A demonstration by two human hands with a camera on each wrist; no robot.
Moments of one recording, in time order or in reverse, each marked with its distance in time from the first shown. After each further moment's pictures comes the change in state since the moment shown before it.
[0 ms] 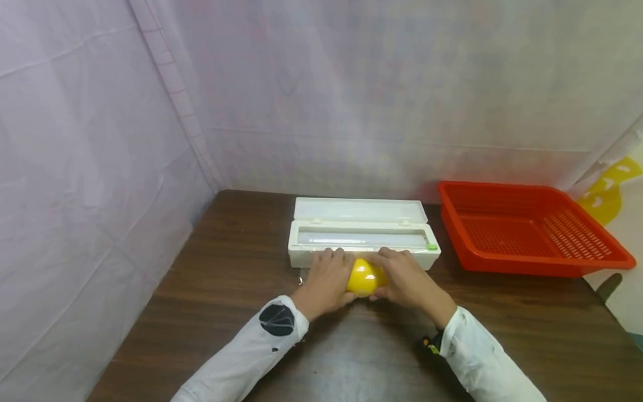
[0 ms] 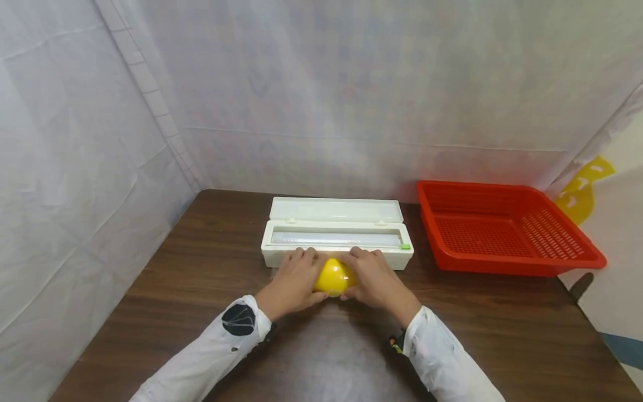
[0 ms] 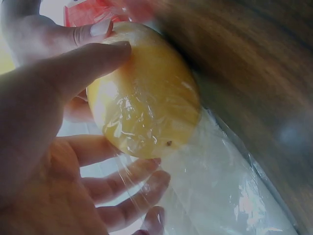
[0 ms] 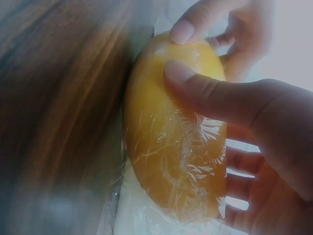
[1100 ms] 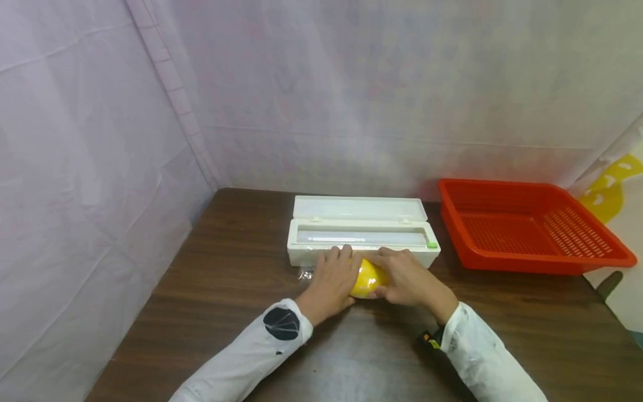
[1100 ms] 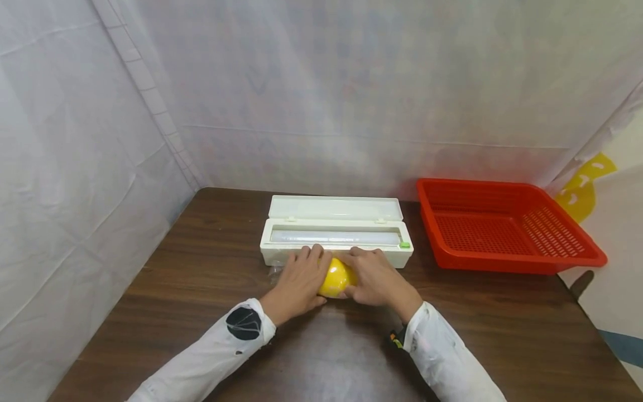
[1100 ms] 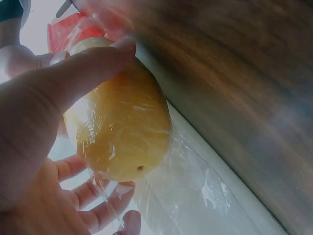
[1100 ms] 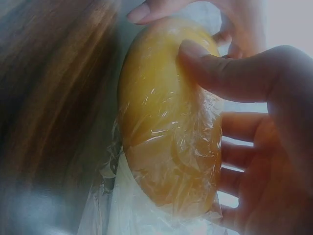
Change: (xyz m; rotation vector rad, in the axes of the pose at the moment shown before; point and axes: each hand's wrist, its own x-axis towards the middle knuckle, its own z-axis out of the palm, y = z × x) left_hand 0.002 0.010 0.013 0.204 0.085 0.059; right_hand 0.000 0.000 -0.005 0.024 -0.057 -0.008
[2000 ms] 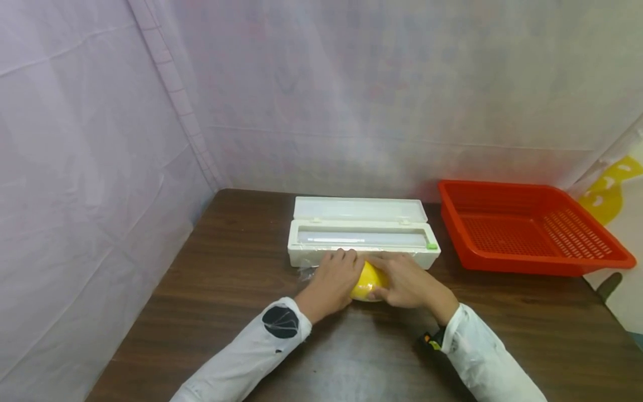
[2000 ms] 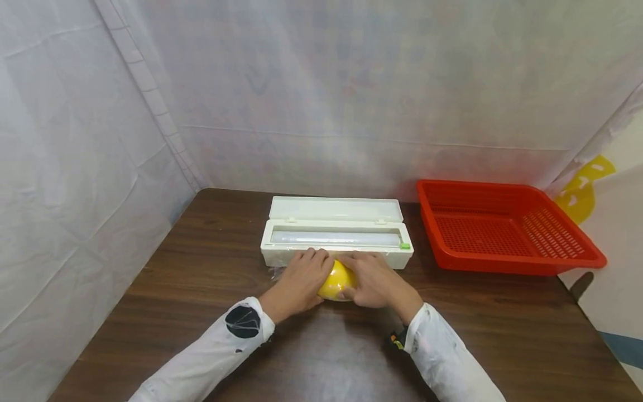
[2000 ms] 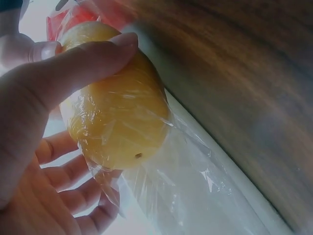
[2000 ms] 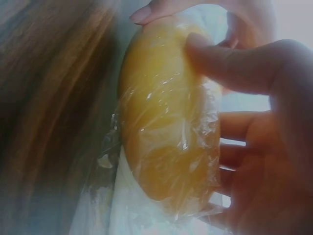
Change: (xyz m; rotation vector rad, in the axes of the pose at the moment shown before) left_hand 0.005 -0.005 -0.007 0.031 -0.002 0.101; right_hand -0.001 0.000 0.001 0.029 -0.046 -0.017
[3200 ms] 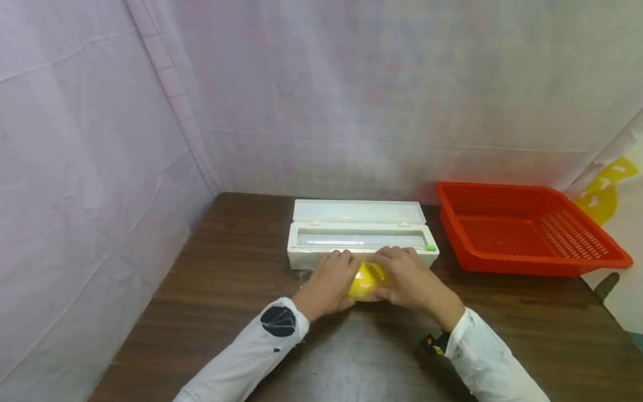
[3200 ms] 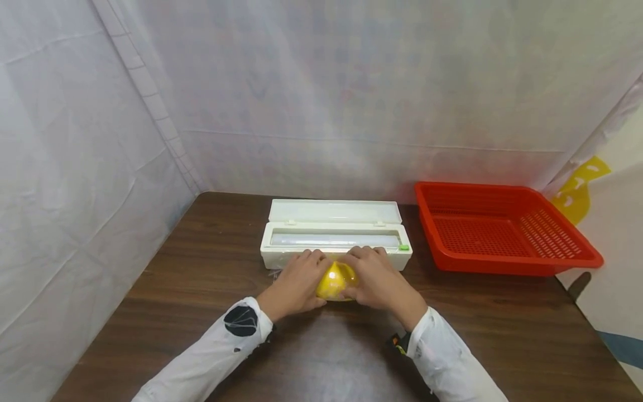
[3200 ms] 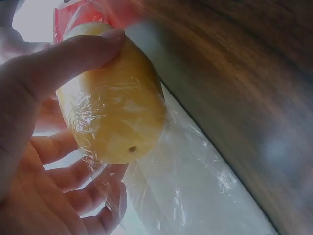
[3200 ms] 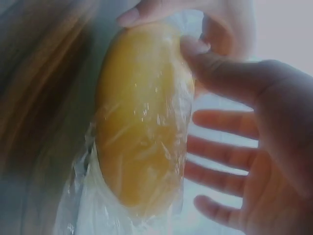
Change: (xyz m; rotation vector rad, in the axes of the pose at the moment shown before) left_hand -0.001 -0.008 0.000 -0.145 -0.019 -0.007; right_hand -0.004 -0.011 -0.015 -0.104 0.132 -0.003
